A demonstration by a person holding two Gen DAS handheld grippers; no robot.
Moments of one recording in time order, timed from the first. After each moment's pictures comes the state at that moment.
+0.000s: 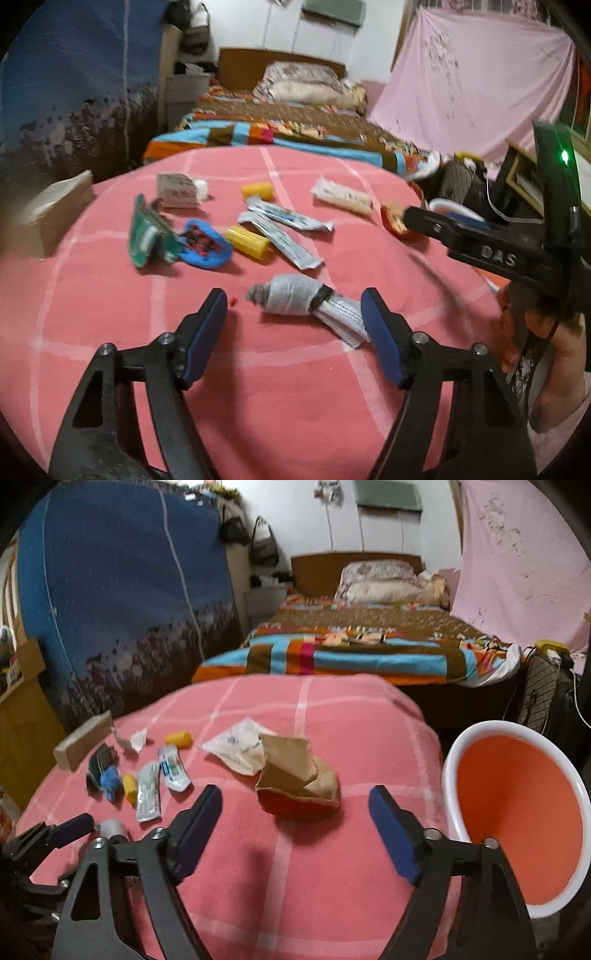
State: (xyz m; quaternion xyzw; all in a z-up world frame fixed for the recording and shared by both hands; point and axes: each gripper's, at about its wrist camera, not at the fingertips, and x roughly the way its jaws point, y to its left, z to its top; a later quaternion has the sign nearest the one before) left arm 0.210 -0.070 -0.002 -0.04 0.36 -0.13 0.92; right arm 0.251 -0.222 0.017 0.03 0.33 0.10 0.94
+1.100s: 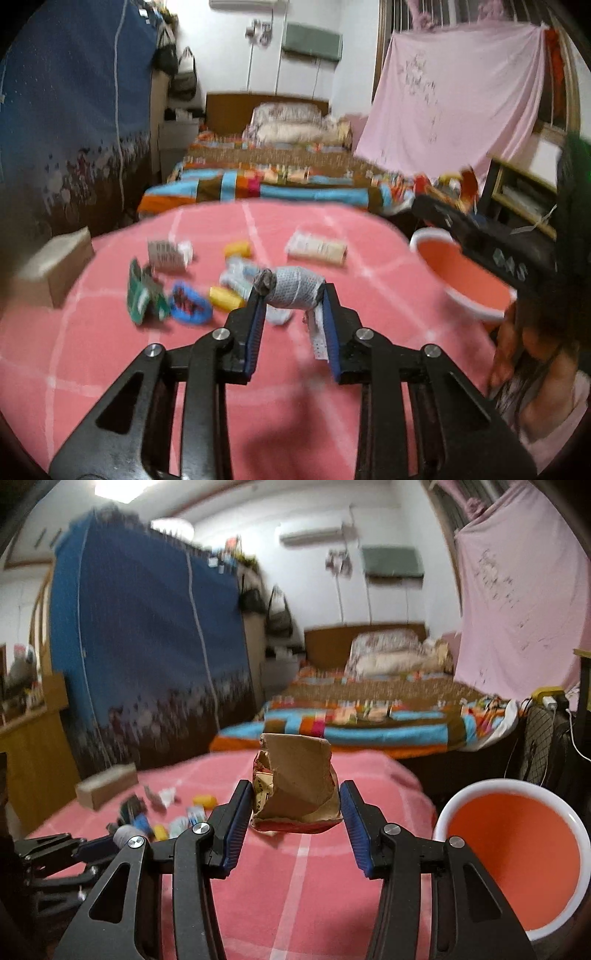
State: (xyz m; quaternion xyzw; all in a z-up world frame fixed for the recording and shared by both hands) left arm 0.190 -0.082 0.038 -0.02 0.25 -0.14 0.96; right arm 0.205 -0.236 0.050 0.05 0.15 0.12 0.98
